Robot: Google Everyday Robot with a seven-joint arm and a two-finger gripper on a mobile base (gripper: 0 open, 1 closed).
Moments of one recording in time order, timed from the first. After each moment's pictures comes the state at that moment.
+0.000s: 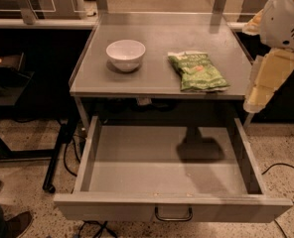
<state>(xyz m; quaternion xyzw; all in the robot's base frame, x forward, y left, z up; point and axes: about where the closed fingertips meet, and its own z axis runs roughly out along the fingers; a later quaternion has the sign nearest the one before) 0.482 -0.199 0.990 -0.62 0.76 -0.05 0.18</state>
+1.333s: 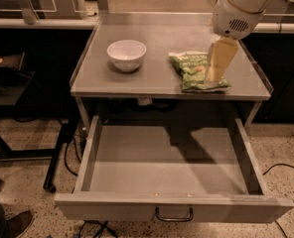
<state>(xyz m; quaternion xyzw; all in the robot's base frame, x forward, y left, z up) 0.592 -0.164 0.955 -0.63 0.75 -0.05 0.18</state>
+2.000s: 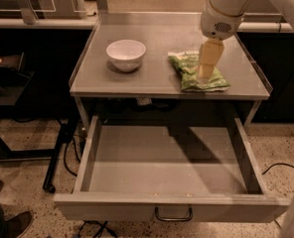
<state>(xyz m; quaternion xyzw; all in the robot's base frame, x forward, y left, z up) 0.640 -0.155 0.926 -0.65 0.74 -0.05 0.16</state>
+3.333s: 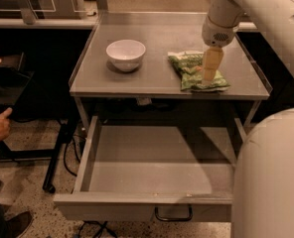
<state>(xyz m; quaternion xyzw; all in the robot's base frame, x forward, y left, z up) 0.697 -0.189 0.874 -0.65 0.74 -0.07 0.12</state>
